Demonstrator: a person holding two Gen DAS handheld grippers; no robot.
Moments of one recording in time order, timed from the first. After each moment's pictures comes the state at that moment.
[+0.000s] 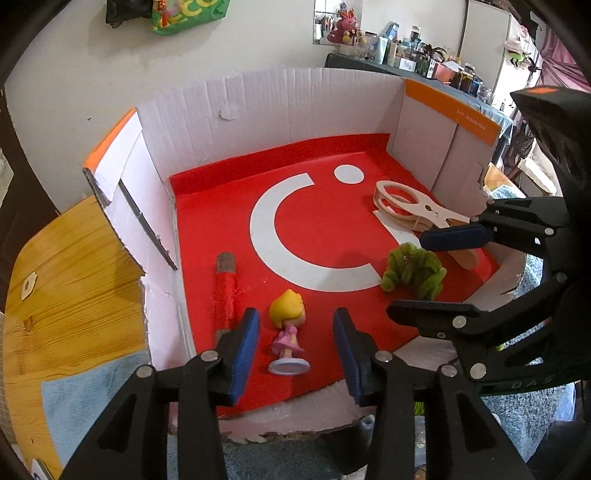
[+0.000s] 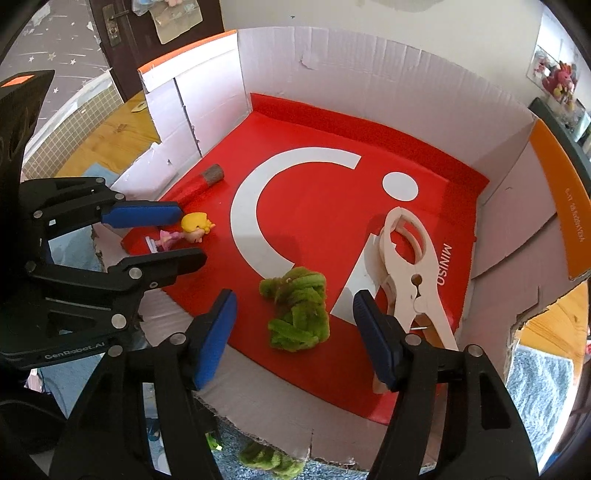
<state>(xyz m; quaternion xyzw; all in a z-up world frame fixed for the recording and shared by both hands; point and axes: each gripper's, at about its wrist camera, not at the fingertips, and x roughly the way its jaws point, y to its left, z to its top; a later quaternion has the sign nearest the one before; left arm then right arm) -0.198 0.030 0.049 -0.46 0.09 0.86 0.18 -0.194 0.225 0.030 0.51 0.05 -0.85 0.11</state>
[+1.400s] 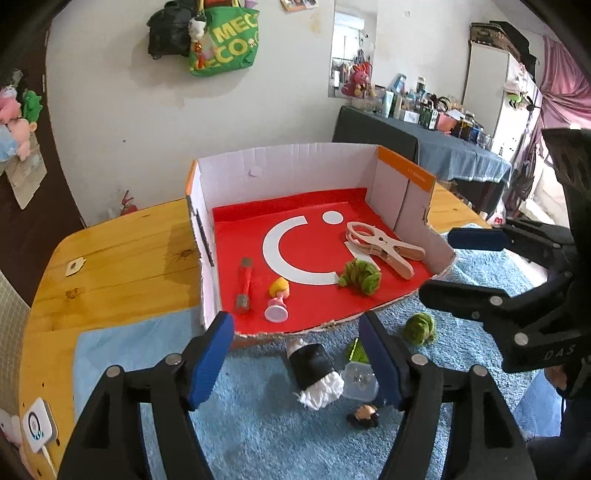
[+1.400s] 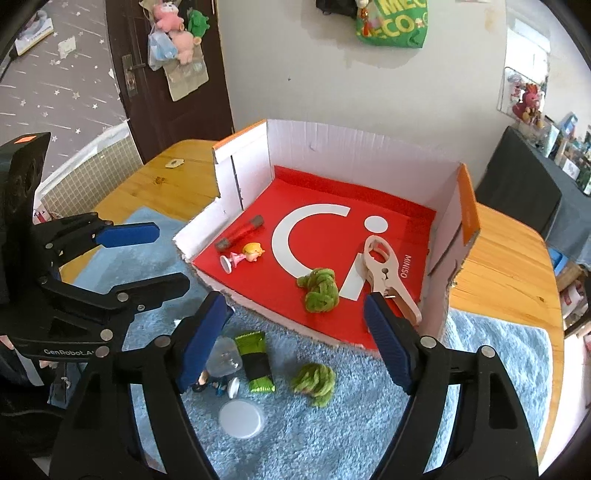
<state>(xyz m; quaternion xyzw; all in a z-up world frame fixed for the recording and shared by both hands) -0.097 0.013 0.111 -0.38 0.04 0.91 0.15 -0.104 0.220 0.102 0.40 0.03 -0.91 0.10</state>
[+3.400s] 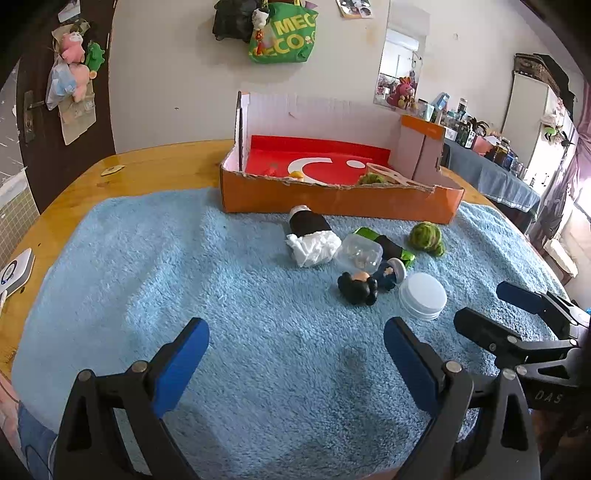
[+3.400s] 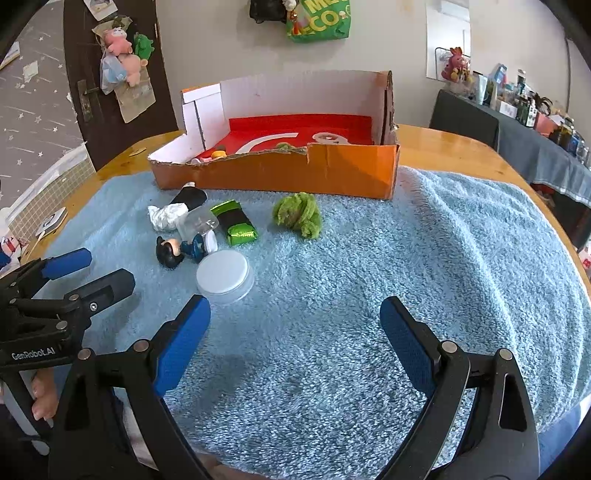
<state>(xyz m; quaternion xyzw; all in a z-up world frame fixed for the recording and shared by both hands) 0.003 0.014 0.024 -0.37 -0.03 0.93 0.07 0.008 0.218 0.006 0.37 -0.03 -0.93 -0.01</state>
